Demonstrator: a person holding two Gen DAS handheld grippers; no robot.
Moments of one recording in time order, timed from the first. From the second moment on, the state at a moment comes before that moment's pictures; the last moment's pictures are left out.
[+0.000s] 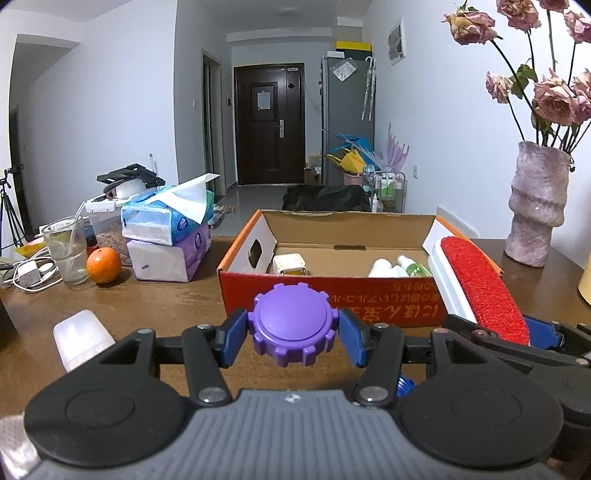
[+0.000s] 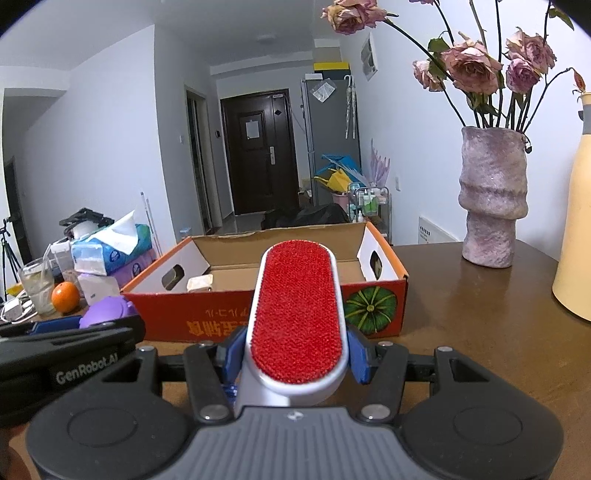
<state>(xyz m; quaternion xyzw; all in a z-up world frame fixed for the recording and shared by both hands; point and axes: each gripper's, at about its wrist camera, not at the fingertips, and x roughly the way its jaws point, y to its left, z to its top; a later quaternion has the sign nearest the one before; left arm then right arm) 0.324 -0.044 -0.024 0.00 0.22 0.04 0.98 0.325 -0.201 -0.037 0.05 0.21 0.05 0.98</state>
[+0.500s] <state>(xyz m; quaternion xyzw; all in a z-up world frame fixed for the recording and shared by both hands) 0.355 -0.046 -0.014 0.00 0.21 0.05 0.98 0.359 -0.205 -0.024 0.07 0.21 0.04 0.98</state>
